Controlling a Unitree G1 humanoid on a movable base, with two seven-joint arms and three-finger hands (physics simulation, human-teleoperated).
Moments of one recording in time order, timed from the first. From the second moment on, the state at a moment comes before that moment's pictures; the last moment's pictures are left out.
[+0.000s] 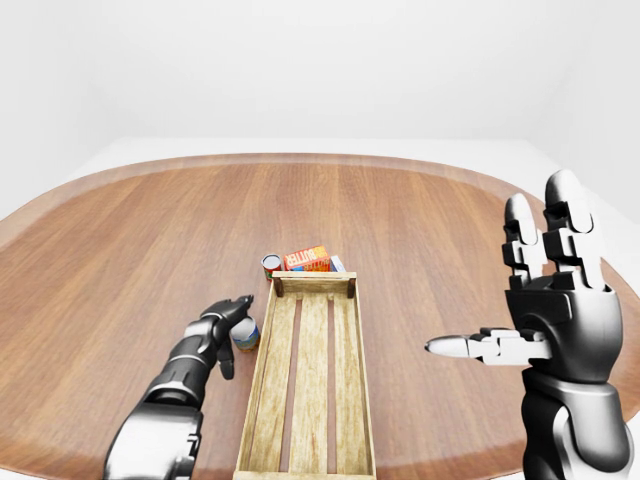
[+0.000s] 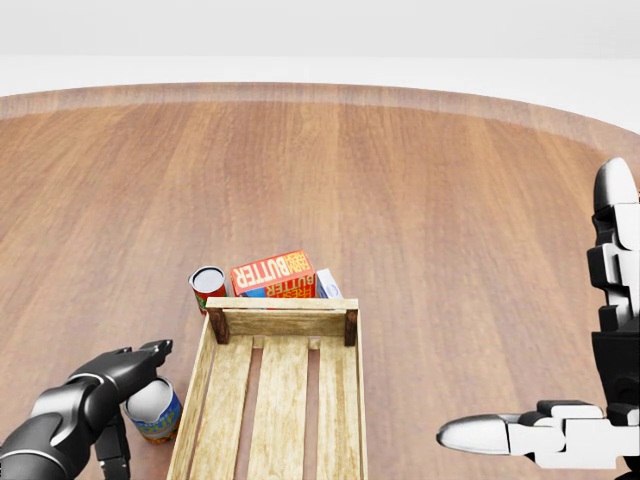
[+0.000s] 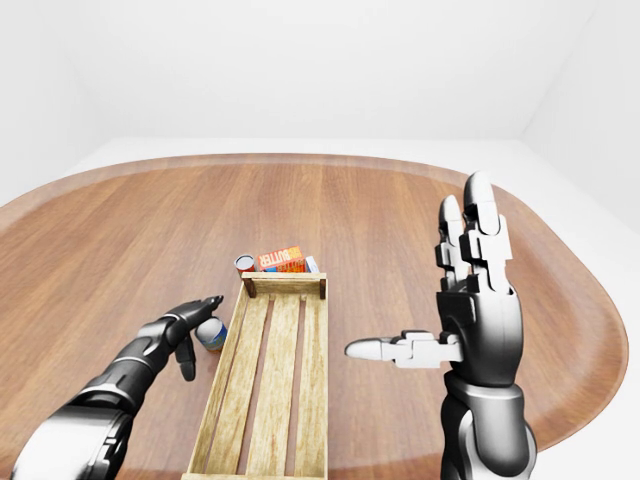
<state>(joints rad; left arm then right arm) -0.63 0.31 -0.07 1.20 1.11 -0.09 -0.22 0.20 0.01 -0.20 -0.86 0.07 0.09 0.18</state>
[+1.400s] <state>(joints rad) -0.66 0.42 -0.04 1.27 0.92 -0.09 -0.25 0.20 0.01 -0.17 -0.87 0.07 0.09 0.18</state>
